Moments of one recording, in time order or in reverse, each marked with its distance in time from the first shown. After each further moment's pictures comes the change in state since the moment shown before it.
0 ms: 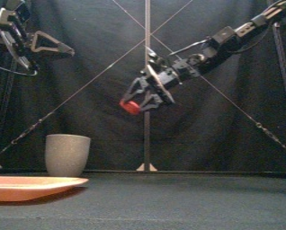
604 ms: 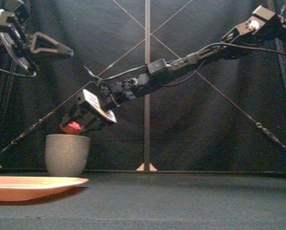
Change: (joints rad) left arm 0.000 0.000 0.012 0.002 -0.017 0.000; right arm 0.049 0.581 -0.788 -0.035 0.302 0.003
